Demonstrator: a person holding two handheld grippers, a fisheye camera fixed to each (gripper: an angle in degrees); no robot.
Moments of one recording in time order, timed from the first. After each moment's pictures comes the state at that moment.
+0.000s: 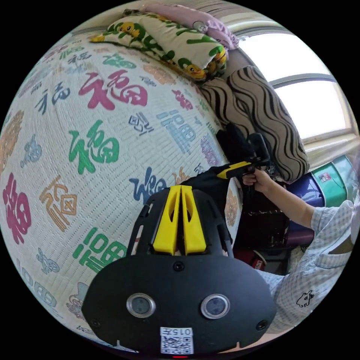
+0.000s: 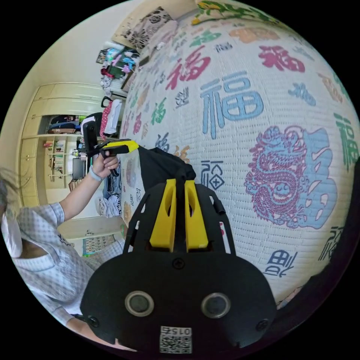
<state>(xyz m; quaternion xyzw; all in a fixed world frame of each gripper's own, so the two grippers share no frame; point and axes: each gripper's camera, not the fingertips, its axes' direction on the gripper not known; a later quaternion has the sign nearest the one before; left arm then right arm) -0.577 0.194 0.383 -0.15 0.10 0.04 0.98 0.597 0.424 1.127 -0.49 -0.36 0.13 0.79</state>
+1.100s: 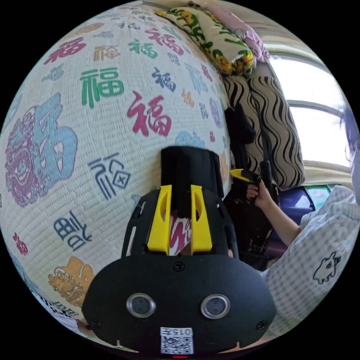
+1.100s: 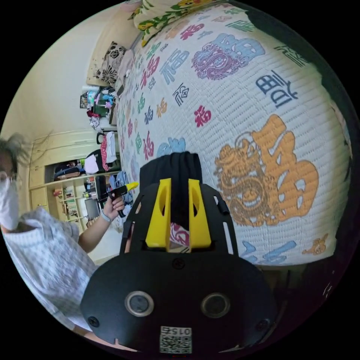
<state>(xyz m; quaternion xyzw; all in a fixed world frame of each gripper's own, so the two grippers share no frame) -0.549 0.395 0.317 -0.18 0.11 -0.16 0.97 0.575 0.531 0.949 -0.49 -0.29 0.34 0.75</state>
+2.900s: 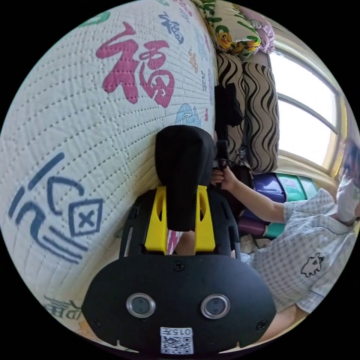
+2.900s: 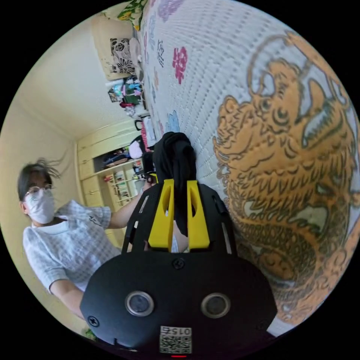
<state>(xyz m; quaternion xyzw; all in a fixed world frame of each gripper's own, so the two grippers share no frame) -0.544 0.398 0.087 -0.28 0.30 -0.16 0.90 0.466 0.492 1.007 -0.47 -0.49 0.40 0.61</state>
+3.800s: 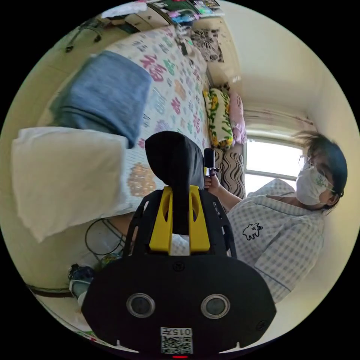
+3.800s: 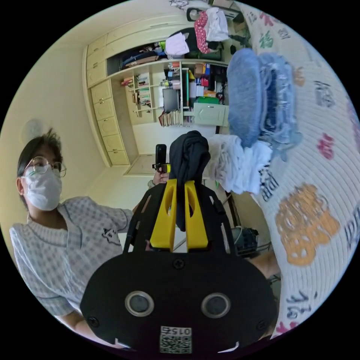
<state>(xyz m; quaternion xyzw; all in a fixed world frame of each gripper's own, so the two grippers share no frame) -0.616 0.591 -0.661 0.04 0.16 -0.36 0.92 -0.111 0.197 0.984 -0.56 -0.70 0.12 0.43</state>
